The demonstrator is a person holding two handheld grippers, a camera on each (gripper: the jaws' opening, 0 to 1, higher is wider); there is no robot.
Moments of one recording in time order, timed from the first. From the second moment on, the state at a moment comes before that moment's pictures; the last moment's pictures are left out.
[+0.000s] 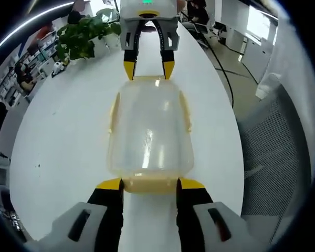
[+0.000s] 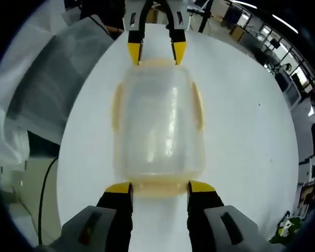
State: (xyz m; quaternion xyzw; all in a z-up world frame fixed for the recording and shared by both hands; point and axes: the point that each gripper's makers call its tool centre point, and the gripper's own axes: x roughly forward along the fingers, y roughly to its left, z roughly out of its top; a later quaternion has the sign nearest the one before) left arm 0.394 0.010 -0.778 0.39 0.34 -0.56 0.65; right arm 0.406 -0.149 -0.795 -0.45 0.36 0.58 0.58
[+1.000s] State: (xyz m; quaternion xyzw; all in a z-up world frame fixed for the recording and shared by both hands) left arm 0.392 0.000 -0.794 0.36 0.36 -0.57 0.64; right arm 0.407 -0.159 -0.803 -0.44 0.38 0.59 0.56
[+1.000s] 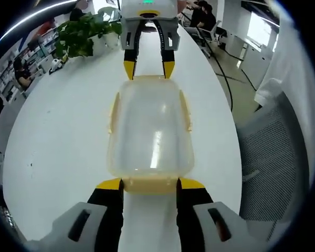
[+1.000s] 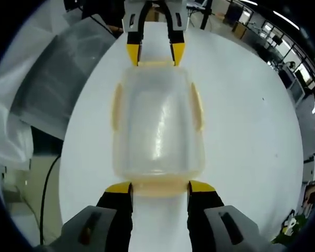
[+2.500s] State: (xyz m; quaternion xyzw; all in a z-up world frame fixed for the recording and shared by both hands) left arm 0.393 0.014 -0.774 0.22 0.42 -0.51 0.72; right arm 0.399 -0.165 -0.784 -0.32 0.45 0.53 0.65
